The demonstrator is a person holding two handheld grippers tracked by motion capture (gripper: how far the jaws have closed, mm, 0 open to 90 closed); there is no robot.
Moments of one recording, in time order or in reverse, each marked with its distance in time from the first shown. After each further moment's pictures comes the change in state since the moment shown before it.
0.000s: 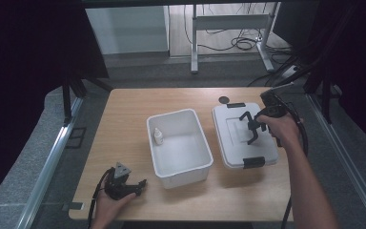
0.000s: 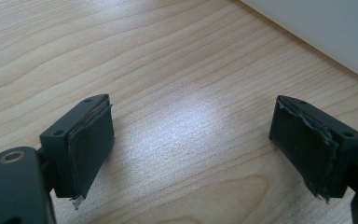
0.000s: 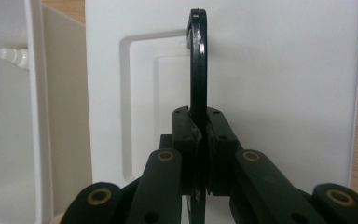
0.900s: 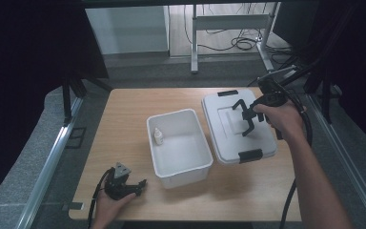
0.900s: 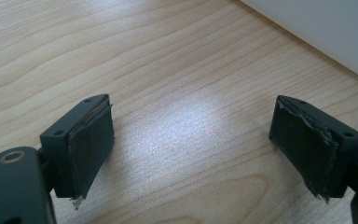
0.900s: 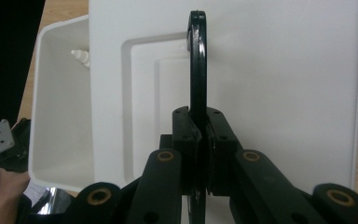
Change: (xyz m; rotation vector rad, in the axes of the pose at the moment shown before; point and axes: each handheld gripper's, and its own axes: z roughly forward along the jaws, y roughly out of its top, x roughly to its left) left arm 0.000 0.000 -0.001 0.007 0.000 0.007; right arm 0.060 0.000 -0.056 -0.046 0.037 -0.074
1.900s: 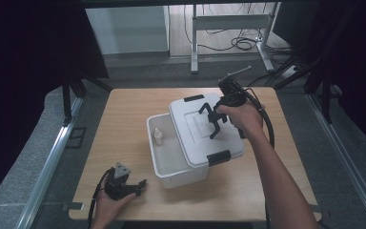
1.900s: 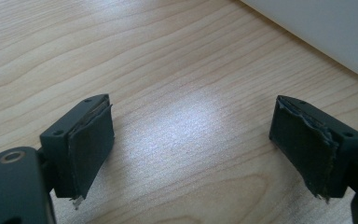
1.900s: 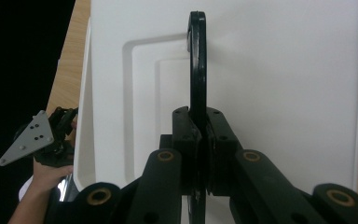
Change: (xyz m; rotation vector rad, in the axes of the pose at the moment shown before) left arm 0.000 0.000 0.000 -0.002 -0.001 -0.004; right arm 0.076 0.014 0.055 0.080 0.068 -0.070
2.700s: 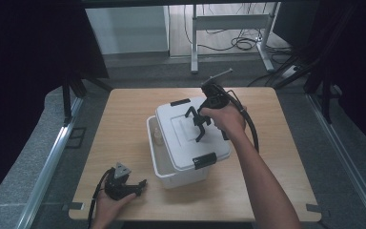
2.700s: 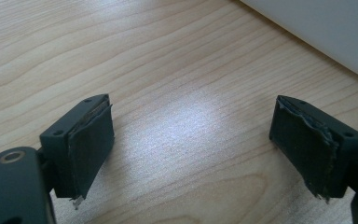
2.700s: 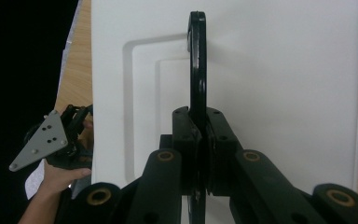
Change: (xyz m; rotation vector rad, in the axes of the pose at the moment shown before) left arm 0.000 0.000 0.000 -0.002 0.000 0.001; right arm 0.033 0.007 0.028 0.041 0.013 -0.012
